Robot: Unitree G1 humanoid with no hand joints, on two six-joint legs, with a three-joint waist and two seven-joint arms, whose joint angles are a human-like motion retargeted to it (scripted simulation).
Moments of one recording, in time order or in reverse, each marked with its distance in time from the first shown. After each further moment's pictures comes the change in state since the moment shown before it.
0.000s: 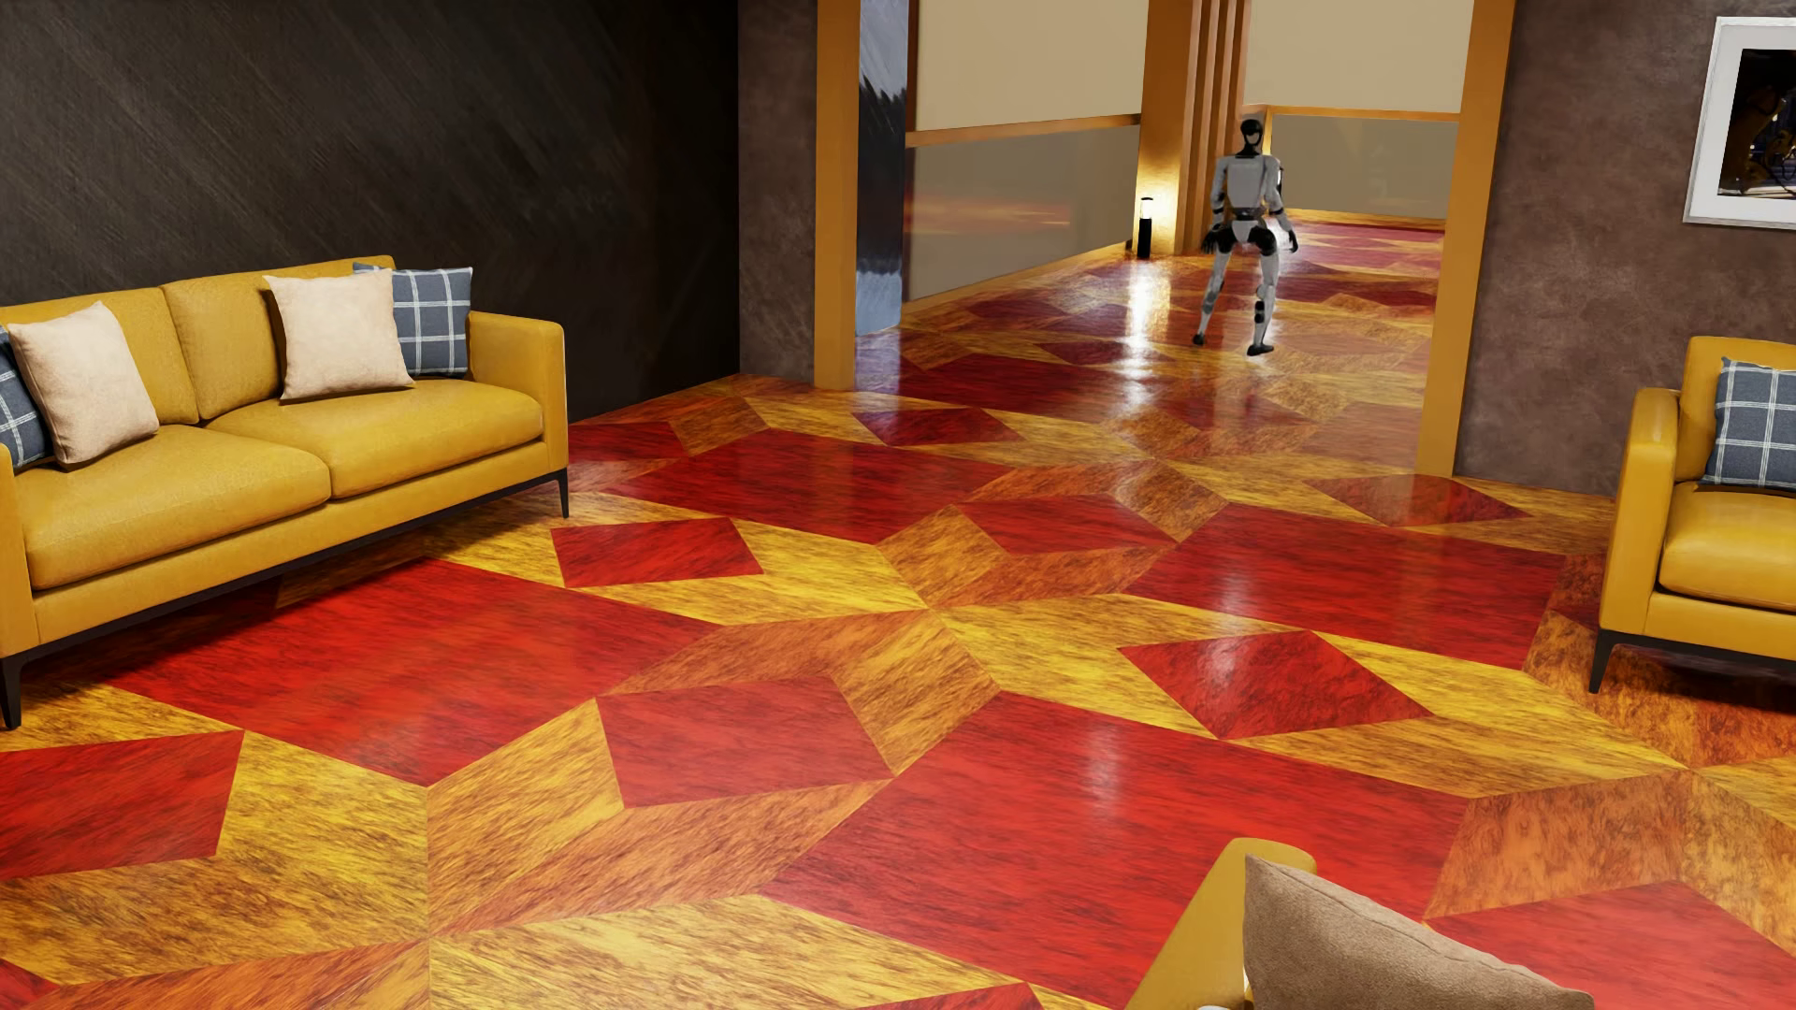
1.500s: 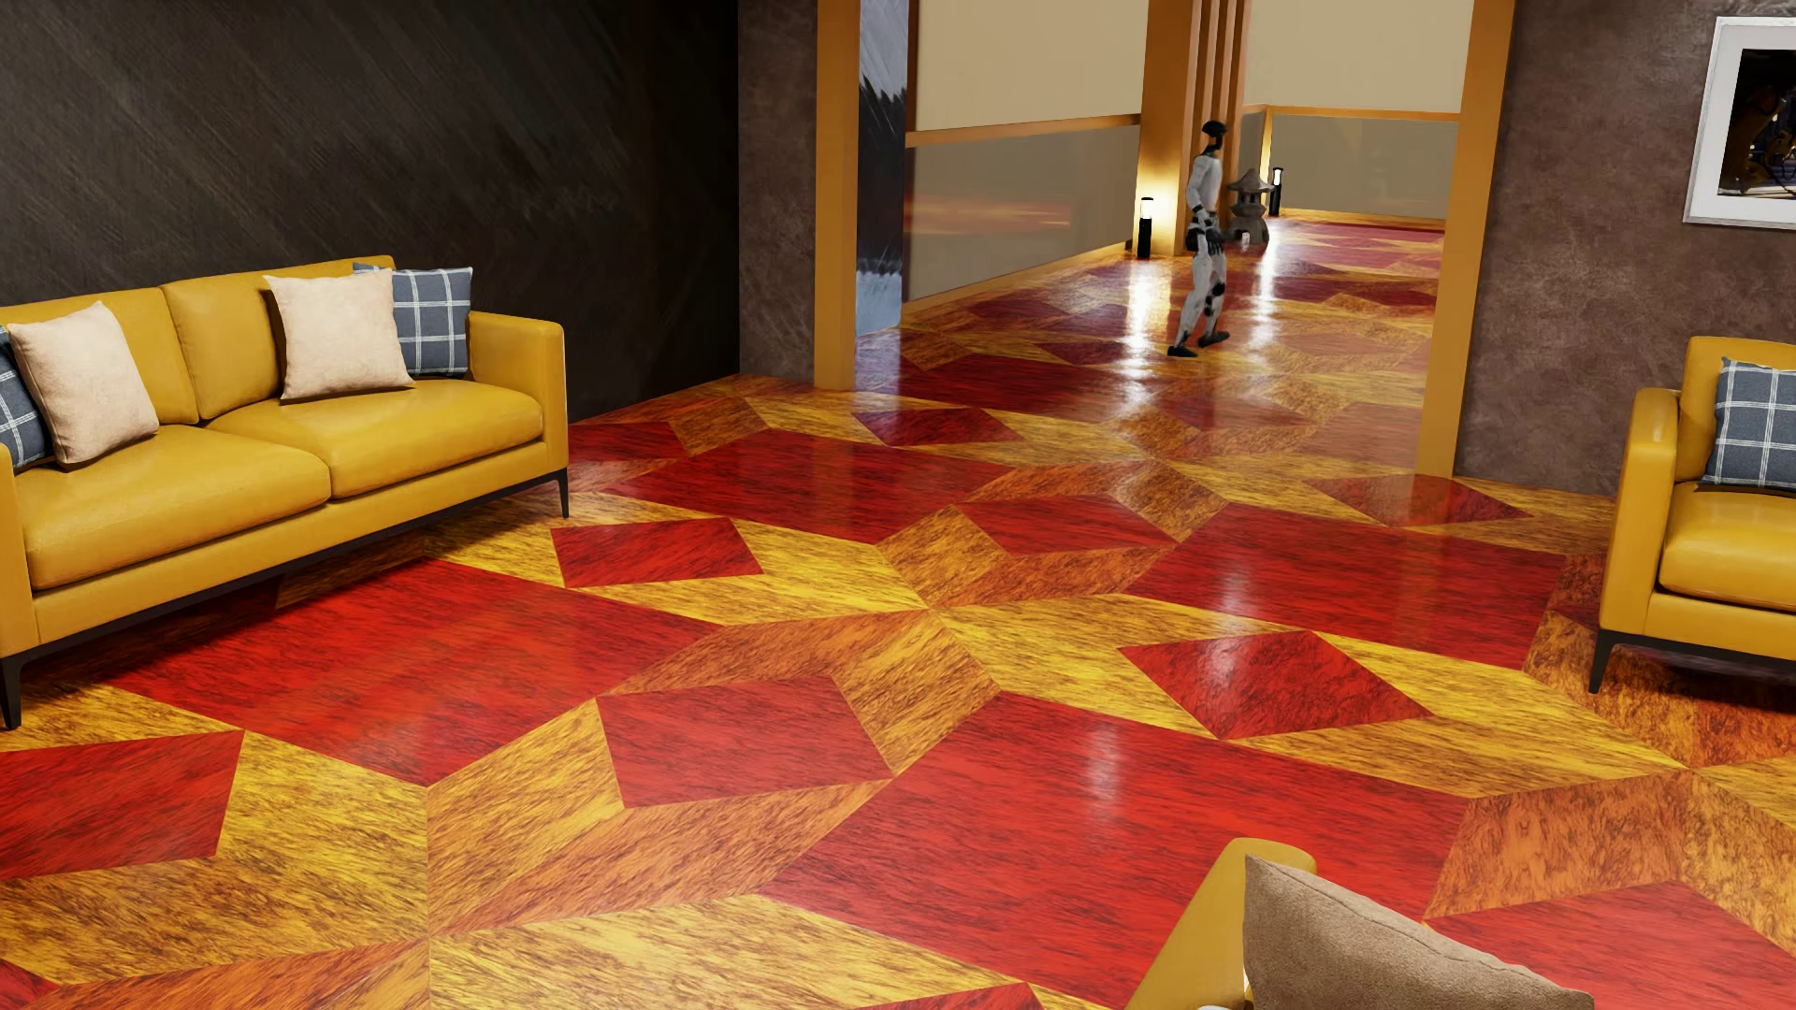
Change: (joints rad) body 0.172 0.080 -0.009 0.368 -0.013 -0.068 0.560 -0.174 -0.013 -0.196 0.083 0.093 -0.021 0.006 -0.124 0.027 0.021 0.205 0.008 0.001 -0.011 -0.015 -0.048 0.006 -0.001 -0.042 -0.030 -0.085 -0.016
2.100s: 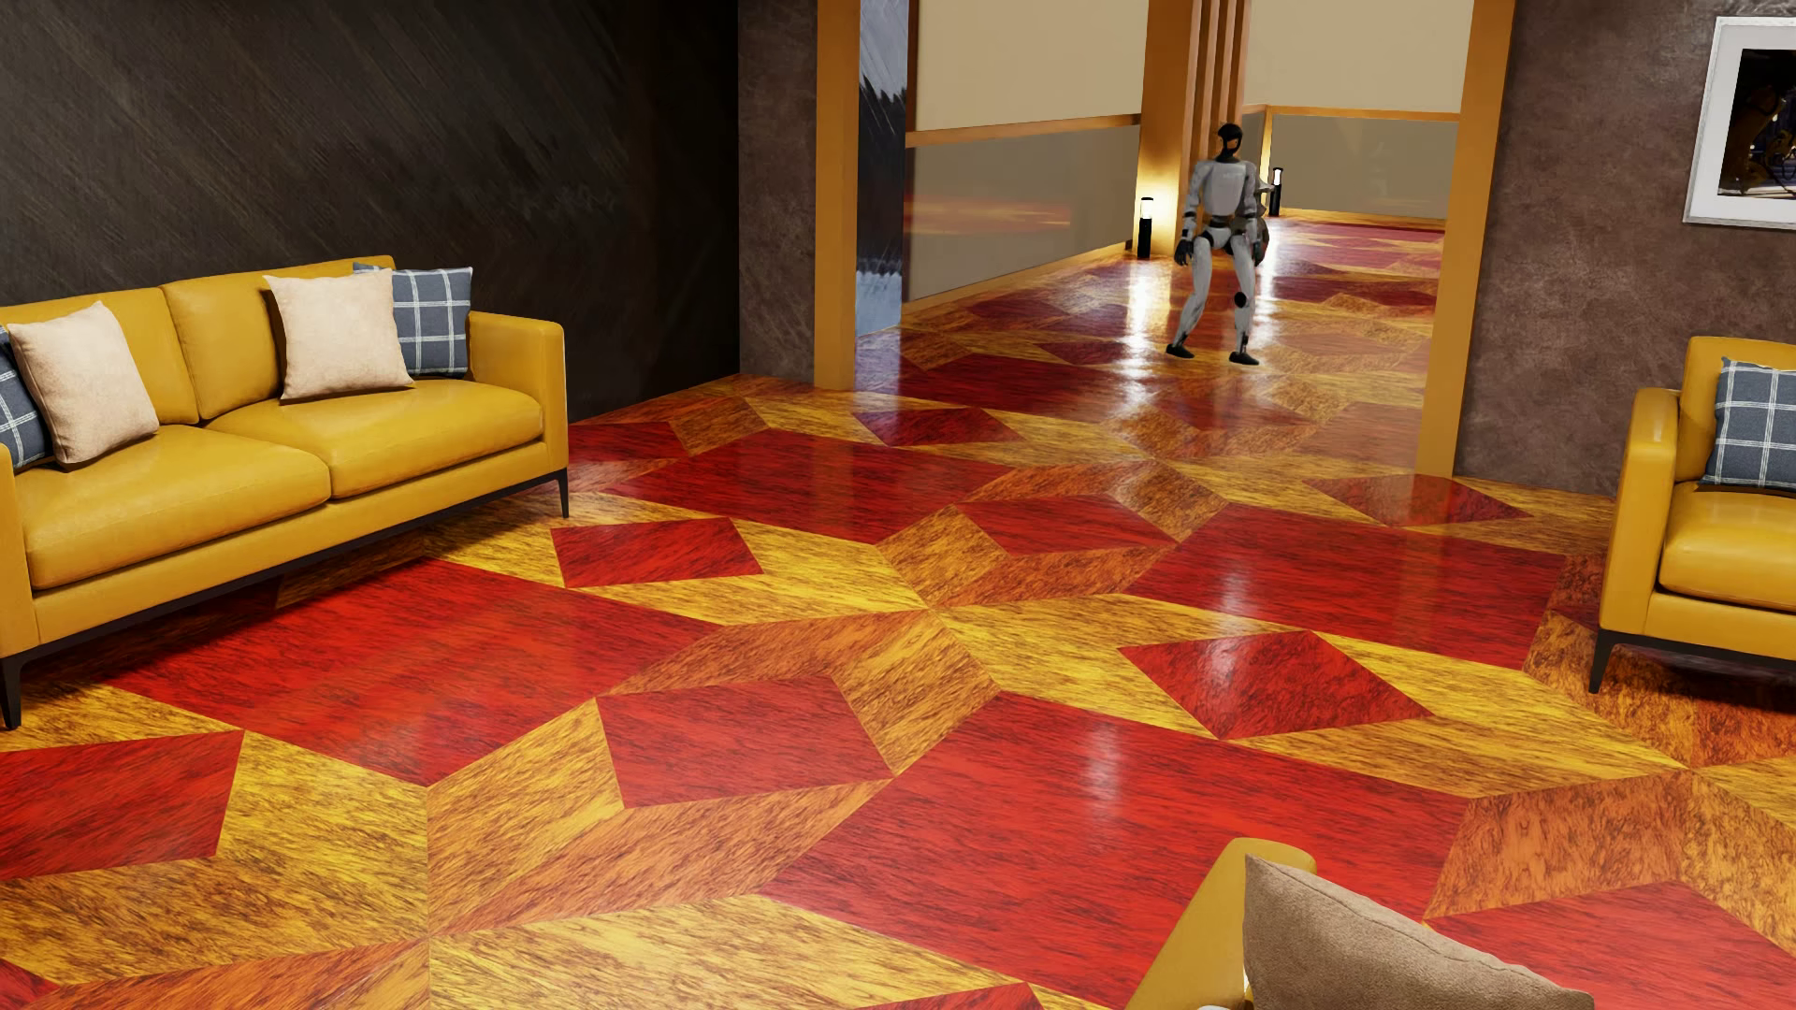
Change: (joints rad) body -0.257 -0.039 -0.012 -0.577 0.168 0.084 -0.456 0.648 0.026 -0.007 0.103 -0.141 0.107 0.195 -0.033 -0.041 0.042 -0.033 -0.015 -0.154 -0.015 -0.028 0.127 0.075 0.098 -0.001 0.115 0.012 -0.059
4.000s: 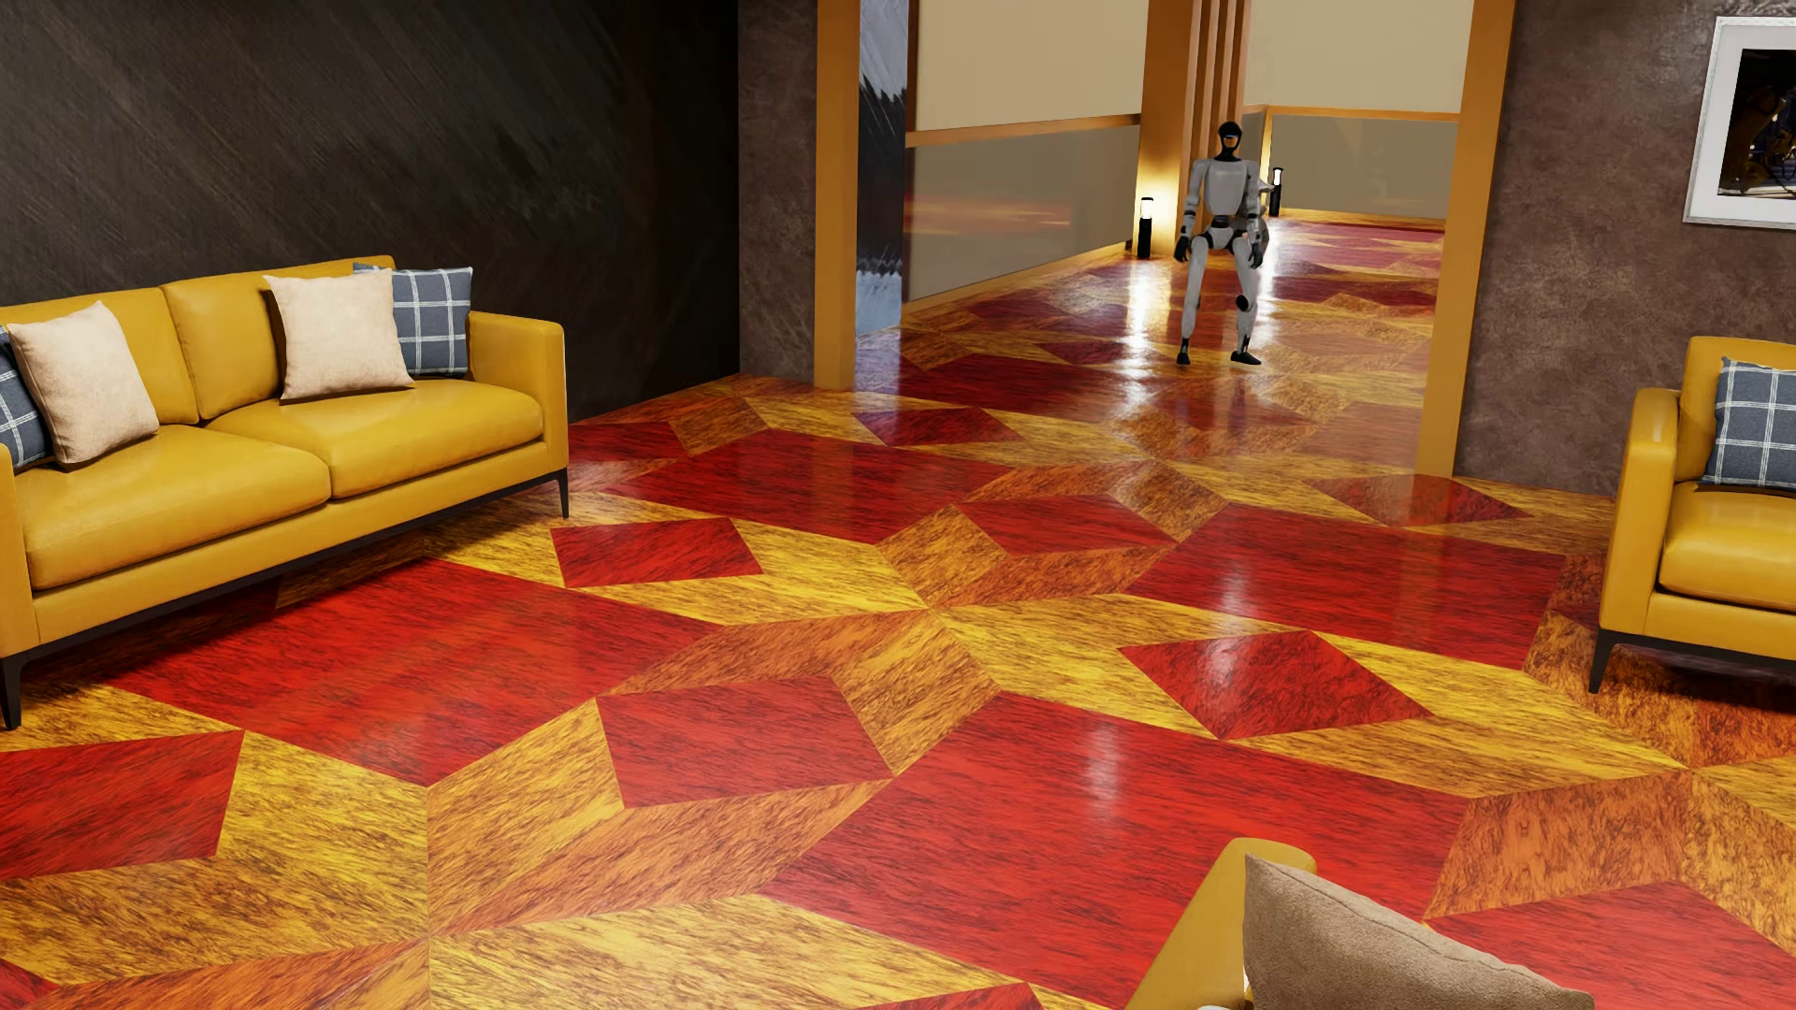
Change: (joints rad) body 0.254 -0.078 -0.018 0.179 -0.207 -0.015 0.192 -0.406 -0.034 -0.008 -0.203 0.004 -0.085 -0.166 0.177 -0.039 -0.042 -0.143 0.026 0.017 0.027 -0.009 -0.108 -0.099 -0.096 -0.009 -0.099 0.042 0.077
